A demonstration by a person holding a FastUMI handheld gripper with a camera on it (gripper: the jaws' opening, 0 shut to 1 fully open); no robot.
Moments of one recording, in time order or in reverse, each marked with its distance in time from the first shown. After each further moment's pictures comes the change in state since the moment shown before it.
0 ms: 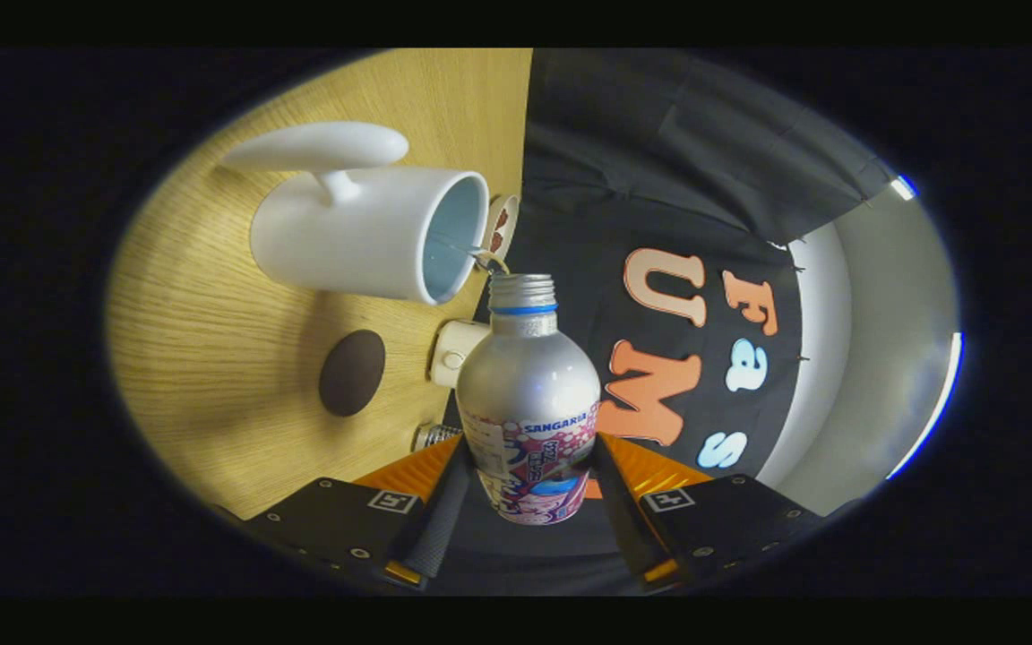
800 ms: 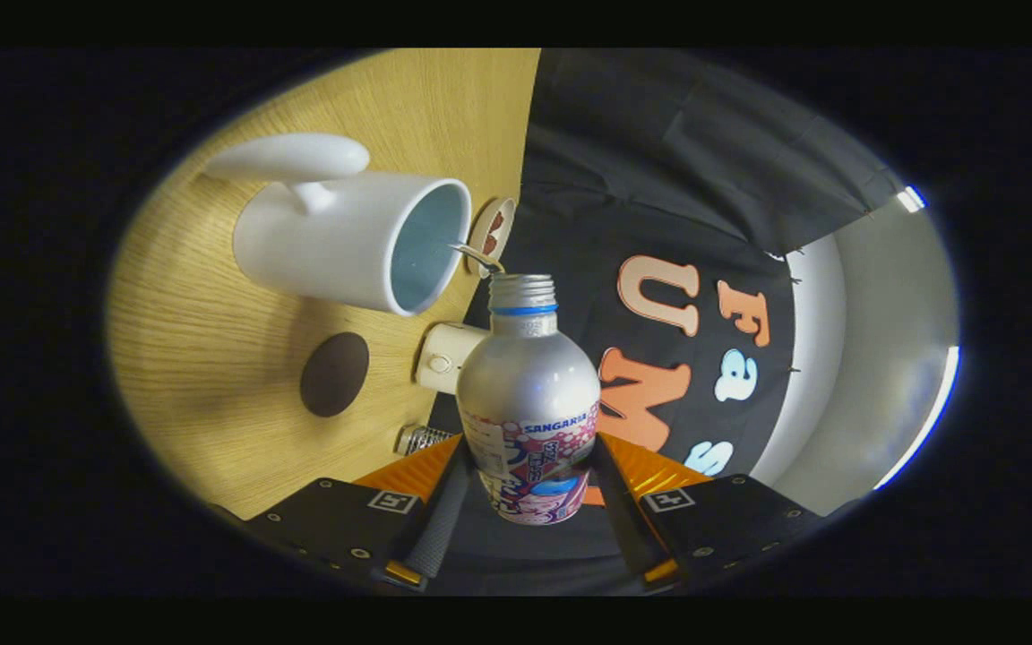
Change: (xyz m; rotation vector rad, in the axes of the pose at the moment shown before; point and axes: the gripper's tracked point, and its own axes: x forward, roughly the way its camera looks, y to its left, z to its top) arm 0.001 -0.010 0.004 -0.050 -0.022 -0.028
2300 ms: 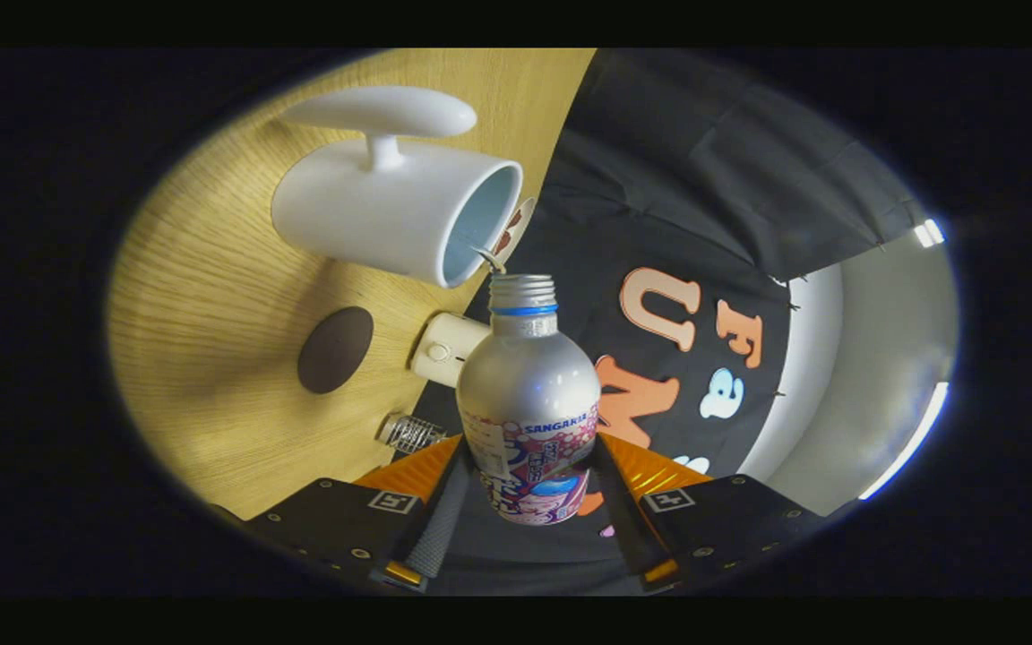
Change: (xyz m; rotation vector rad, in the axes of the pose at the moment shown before) arm 0.006 -0.007 -0.011 -0.126 -0.021 -0.028
